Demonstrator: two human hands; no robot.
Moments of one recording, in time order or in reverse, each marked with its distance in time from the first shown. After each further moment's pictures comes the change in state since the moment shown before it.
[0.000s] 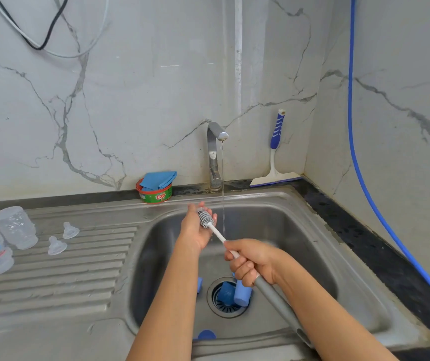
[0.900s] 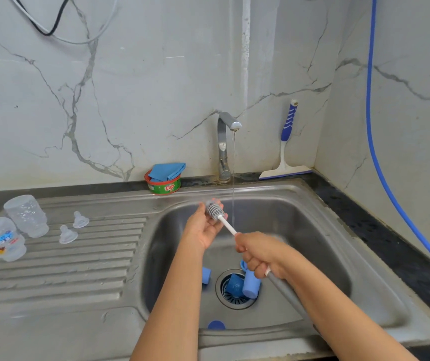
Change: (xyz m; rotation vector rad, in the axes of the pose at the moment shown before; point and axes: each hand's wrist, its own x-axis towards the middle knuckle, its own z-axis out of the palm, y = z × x) left_hand -0.008 0.002 -0.021 0.082 -0.049 -0.027; right_hand -0.003 0.000 0.019 -0.315 0.270 -0.126
